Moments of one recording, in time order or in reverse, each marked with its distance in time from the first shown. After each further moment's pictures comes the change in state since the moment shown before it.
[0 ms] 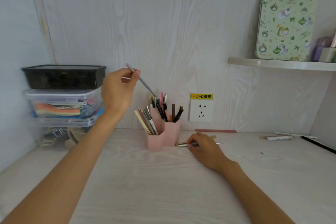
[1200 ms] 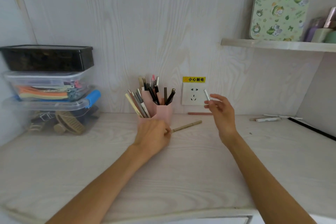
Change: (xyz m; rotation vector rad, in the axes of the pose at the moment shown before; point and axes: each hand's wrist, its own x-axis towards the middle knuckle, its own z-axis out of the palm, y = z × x) left_hand -0.135 -0.033 0.065 0.563 -0.731 0.282; right_hand -0.005 -0.001 -0.052 0.936 0.567 0.282
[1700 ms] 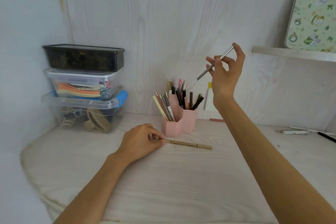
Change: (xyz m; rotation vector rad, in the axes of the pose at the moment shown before) left_hand -0.046 -0.090 -0.026 -0.288 -0.062 -0.179; right_hand 0.026 -0.091 0.119 0.256 0.132 -0.275
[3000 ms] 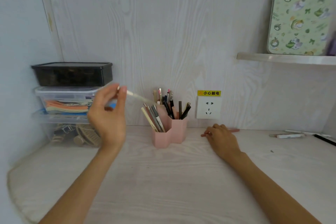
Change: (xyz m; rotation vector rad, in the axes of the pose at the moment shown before) left_hand 0.031 0.057 -0.060 -0.607 1.182 0.152; right_hand -0.031 0.108 -0.137 -1.447 -0.703 -0.037
